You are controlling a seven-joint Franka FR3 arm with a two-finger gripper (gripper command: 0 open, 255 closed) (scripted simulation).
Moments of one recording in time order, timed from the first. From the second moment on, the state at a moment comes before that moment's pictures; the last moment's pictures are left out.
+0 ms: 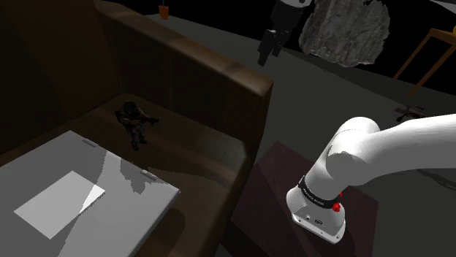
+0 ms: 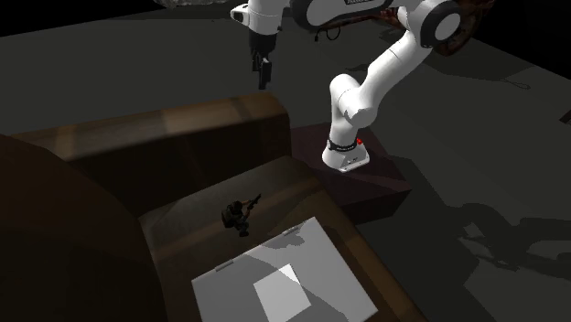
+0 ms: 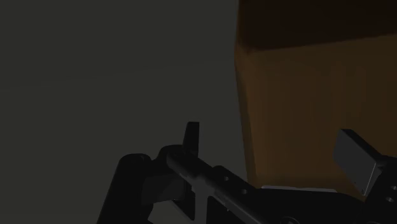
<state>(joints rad) 0.00 -0.81 0.00 -2.36 -0.11 1.70 -0.05</state>
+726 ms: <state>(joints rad) 0.06 -0.67 0.18 -2.31 -0.01 1.78 0.15</state>
